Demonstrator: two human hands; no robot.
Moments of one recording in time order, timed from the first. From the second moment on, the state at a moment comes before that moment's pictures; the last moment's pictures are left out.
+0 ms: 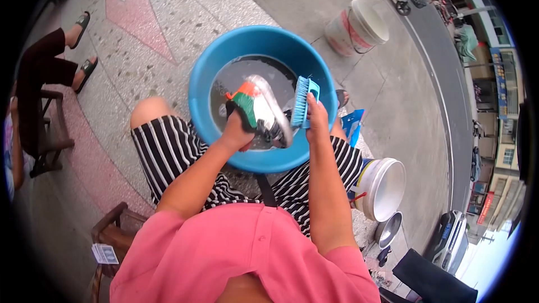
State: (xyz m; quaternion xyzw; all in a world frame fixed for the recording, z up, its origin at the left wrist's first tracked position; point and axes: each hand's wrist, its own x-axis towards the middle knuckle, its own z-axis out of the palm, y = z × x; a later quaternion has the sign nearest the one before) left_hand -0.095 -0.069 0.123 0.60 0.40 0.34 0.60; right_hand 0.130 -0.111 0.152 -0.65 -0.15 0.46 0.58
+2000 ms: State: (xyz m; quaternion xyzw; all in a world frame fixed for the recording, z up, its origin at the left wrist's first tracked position) left_hand -0.088 -0.068 0.122 0.33 0.35 0.26 0.84; right_hand 0.048 -0.094 0.211 -0.78 -0.54 0.09 0.29
